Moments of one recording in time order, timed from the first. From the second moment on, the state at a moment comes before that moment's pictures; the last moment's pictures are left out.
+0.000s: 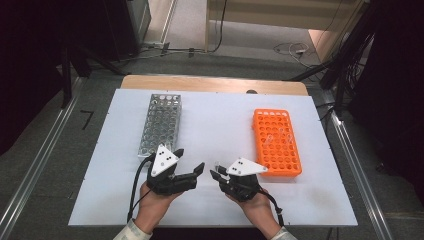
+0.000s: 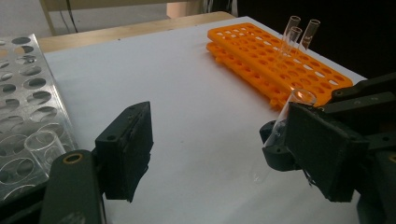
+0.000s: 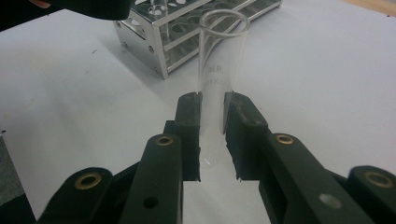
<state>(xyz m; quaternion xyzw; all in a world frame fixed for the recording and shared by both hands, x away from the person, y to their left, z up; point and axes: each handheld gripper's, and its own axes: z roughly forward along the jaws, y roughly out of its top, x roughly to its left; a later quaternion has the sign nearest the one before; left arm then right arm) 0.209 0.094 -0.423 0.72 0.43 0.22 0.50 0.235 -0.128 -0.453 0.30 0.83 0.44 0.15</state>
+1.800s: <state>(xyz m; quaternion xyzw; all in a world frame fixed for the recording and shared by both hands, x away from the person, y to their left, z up) 0.216 0.076 -0.422 0.74 0.38 0.21 0.51 0.235 -0.119 -0.453 0.29 0.84 0.44 0.12</state>
